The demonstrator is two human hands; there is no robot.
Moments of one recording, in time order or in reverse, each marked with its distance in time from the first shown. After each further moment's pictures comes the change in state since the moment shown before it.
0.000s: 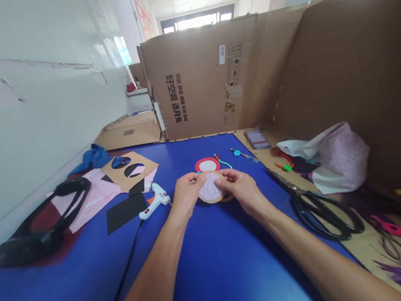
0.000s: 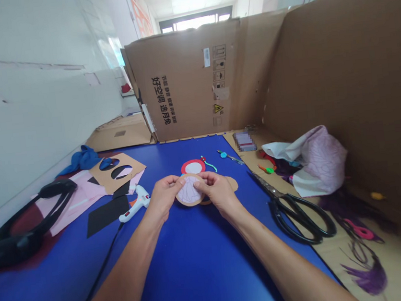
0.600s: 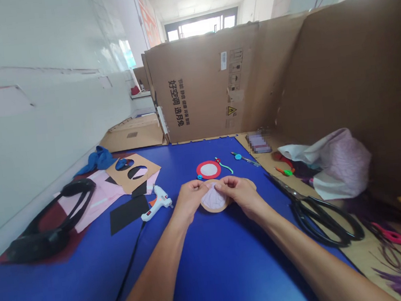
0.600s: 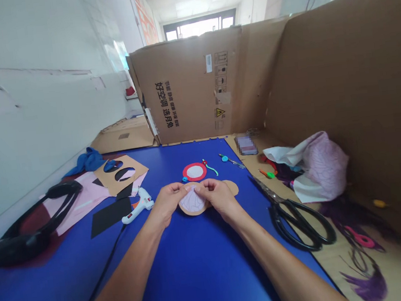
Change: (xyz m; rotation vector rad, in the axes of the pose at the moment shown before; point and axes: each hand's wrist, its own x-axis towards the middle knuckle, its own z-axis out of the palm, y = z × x) left_hand -0.004 -0.006 -0.002 0.020 -0.069 -0.045; right_hand -0.006 -0.010 -0.001 -0.079 -0.026 0.100
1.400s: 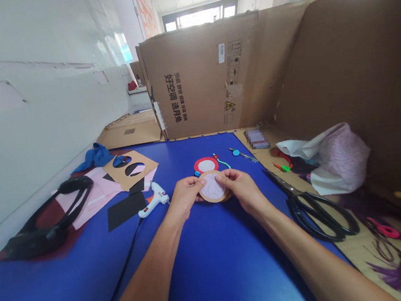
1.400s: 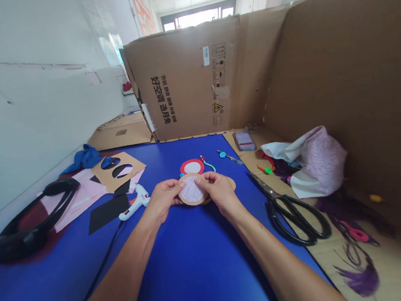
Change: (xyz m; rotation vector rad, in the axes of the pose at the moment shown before) left_hand -0.001 0.004 -0.001 -0.046 -0.012 -0.096; right_hand 0.004 -0.002 -0.006 0.066 0.074 -0.009
